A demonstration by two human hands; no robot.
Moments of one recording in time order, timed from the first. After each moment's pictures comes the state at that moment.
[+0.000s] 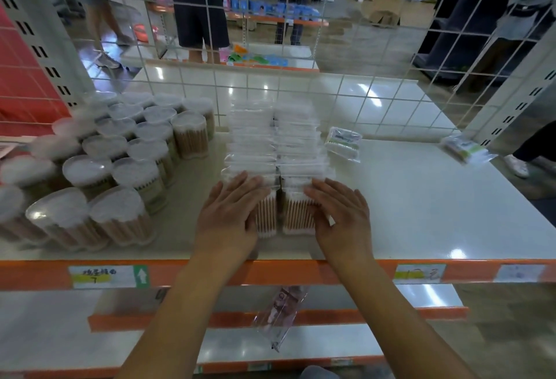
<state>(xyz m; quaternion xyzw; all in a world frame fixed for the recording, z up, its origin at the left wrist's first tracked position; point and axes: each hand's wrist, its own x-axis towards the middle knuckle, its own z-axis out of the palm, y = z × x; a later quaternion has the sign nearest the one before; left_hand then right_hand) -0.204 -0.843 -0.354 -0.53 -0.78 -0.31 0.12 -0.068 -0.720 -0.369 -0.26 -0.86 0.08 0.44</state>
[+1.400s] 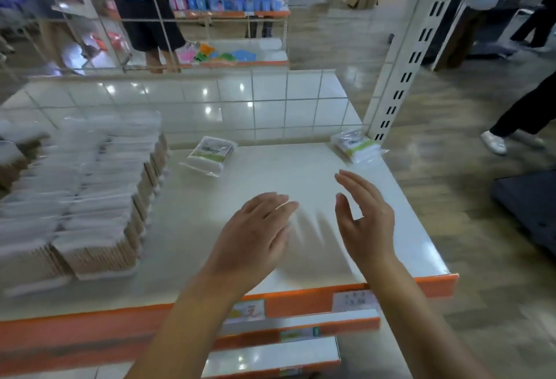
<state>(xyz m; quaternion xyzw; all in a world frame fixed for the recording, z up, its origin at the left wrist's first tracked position) -0.002 -0.631 -0.345 -0.65 -0.69 -0.30 0.08 0.137 -0.507 -0.355 -0.32 -0.80 0.19 0.47</state>
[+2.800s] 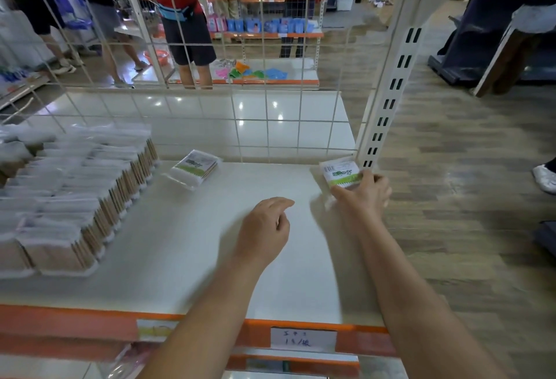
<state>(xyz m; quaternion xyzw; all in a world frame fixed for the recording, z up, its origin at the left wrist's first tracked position) 0.037 -0.521 -0.385 -0.45 -0.79 -0.41 0.01 0.128 -0.359 -0.374 -0.55 -0.72 0.33 0.27</state>
